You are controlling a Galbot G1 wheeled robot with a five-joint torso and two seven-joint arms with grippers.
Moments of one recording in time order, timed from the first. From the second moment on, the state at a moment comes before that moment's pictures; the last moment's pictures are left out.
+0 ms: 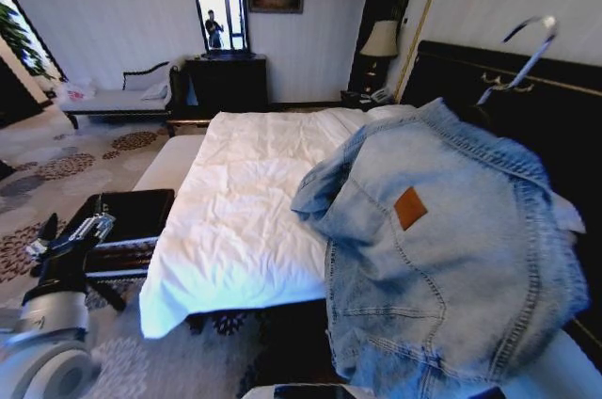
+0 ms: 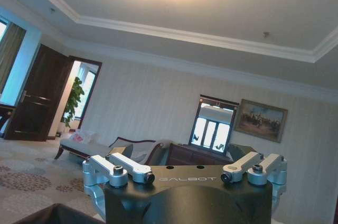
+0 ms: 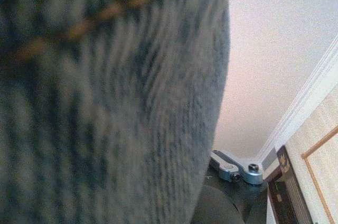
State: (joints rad) left arm 1.67 -1.33 -1.10 -2.50 -0.78 0.11 -0.26; right arm -1.25 0.88 0.61 2.38 0.63 0.26 0.27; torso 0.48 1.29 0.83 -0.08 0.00
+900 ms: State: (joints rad) left arm 1.71 -1.36 -1.07 -2.50 -0.75 0.06 -0.20; right arm -1.29 0.90 0.61 2.40 0.60 0.29 0.25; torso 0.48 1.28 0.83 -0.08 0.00
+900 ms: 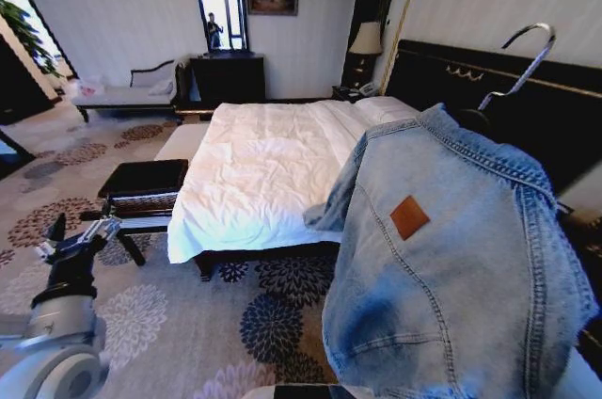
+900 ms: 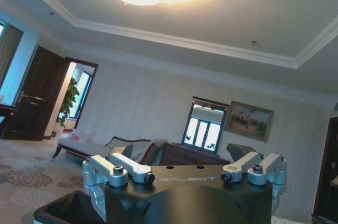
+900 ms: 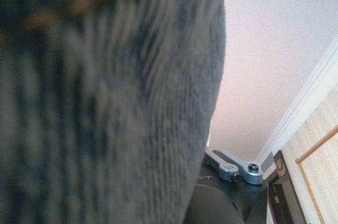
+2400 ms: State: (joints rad) left arm 1.76 -1.46 -1.00 -2.50 -0.67 0.03 -0.17; right arm -1.26 0.92 0.59 2.39 0.63 0.31 0.23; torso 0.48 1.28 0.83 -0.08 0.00
